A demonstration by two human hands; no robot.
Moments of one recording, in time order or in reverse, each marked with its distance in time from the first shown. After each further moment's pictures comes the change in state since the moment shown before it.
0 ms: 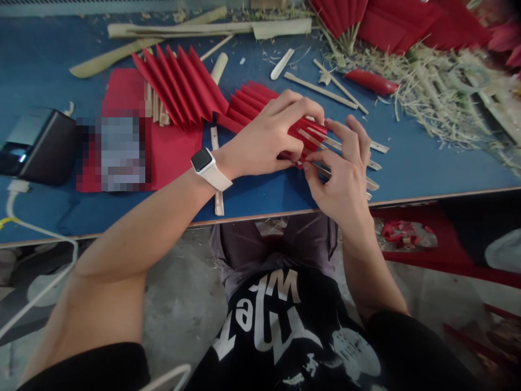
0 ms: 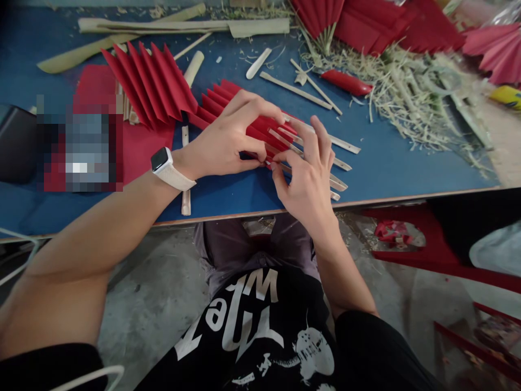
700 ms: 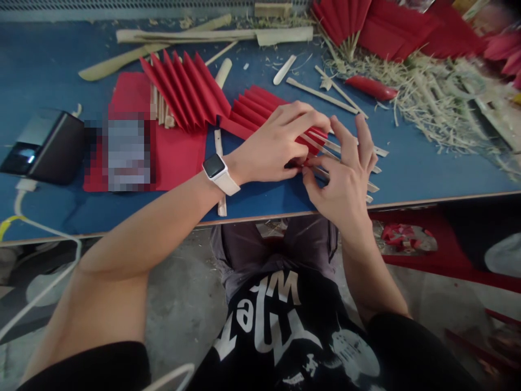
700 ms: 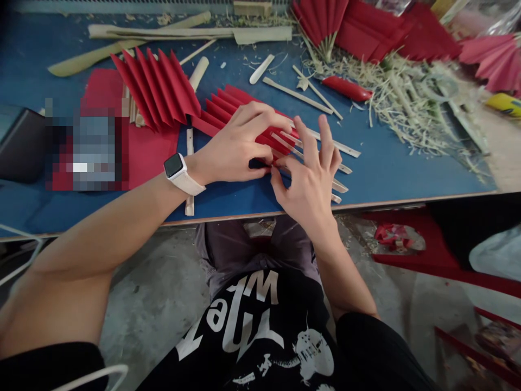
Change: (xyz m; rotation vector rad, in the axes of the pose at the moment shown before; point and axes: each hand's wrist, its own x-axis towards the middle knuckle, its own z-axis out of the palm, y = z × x) left_hand 0.004 -0.003 0.015 0.055 -0.063 0.005; right_hand 0.002 0.000 -0.003 0.015 -0.074 0.032
